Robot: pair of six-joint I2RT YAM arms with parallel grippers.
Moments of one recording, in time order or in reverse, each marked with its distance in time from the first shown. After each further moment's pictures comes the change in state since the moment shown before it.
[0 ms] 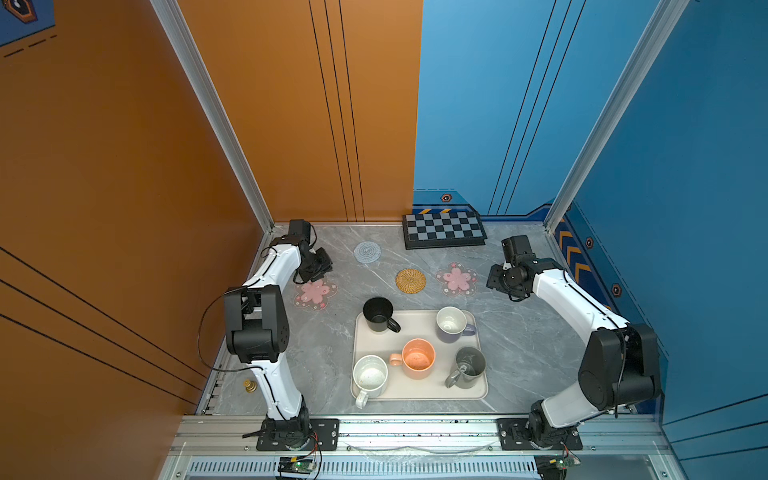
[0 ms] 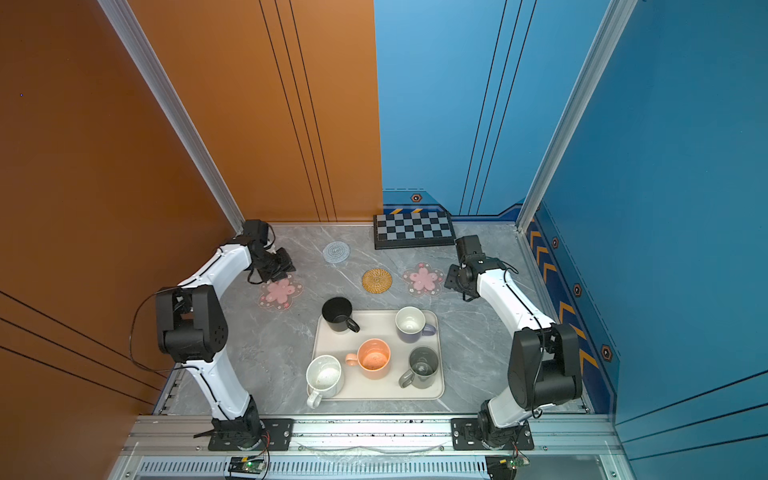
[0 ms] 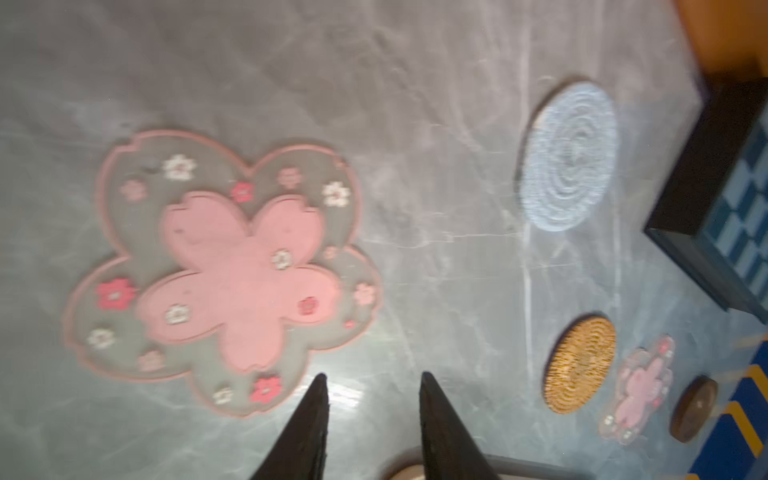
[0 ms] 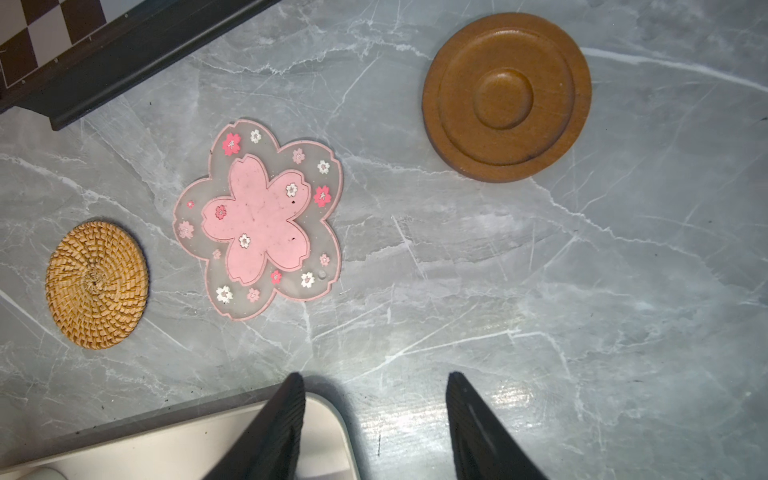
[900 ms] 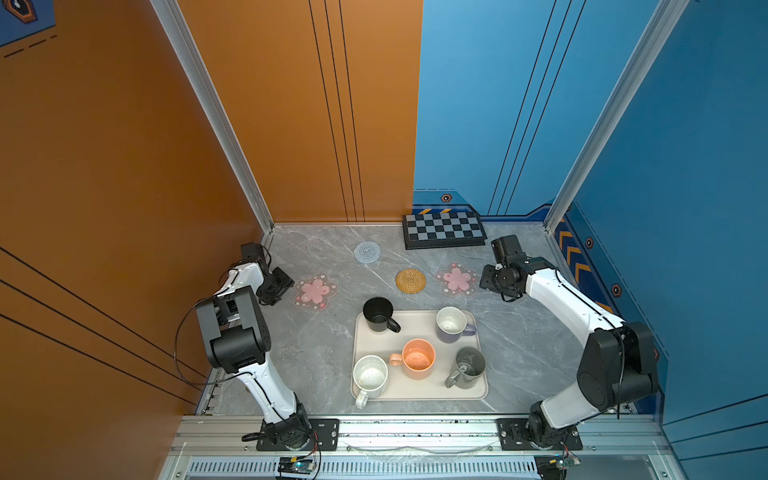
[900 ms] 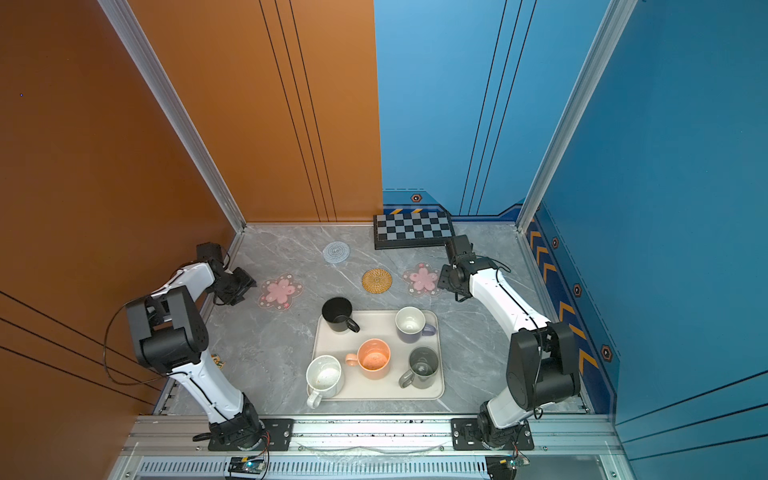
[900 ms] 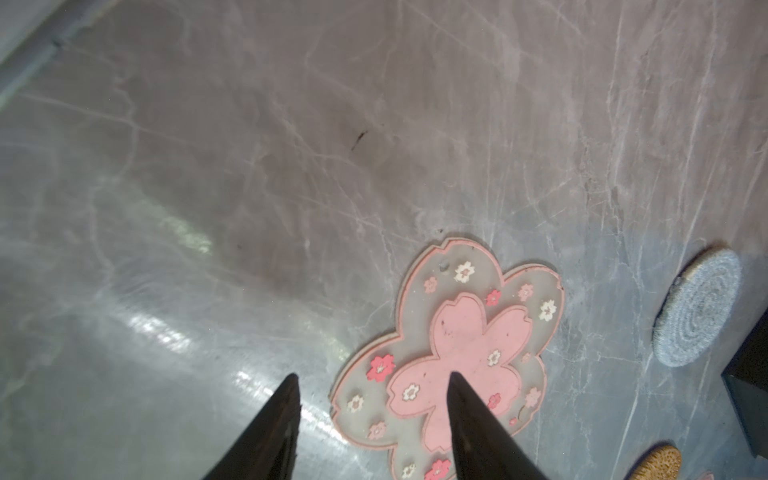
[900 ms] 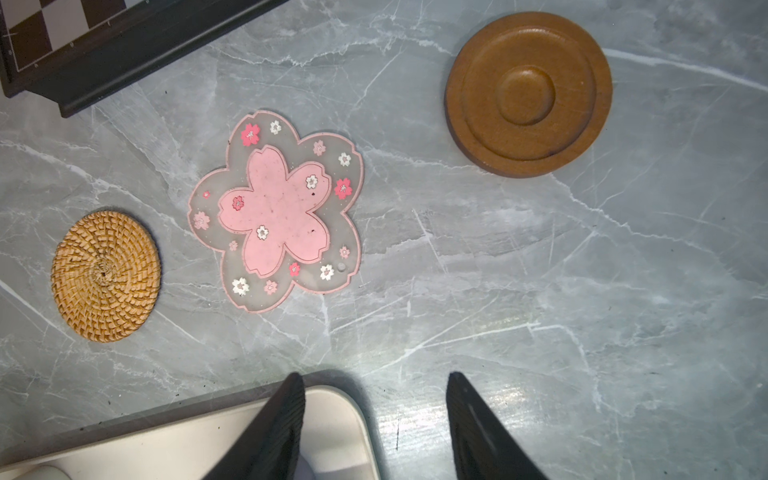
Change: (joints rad) left arm 0.251 0.028 -0.124 0.153 0.016 0.031; right arm 0.071 0.021 0.023 -0.017 0.053 0.041
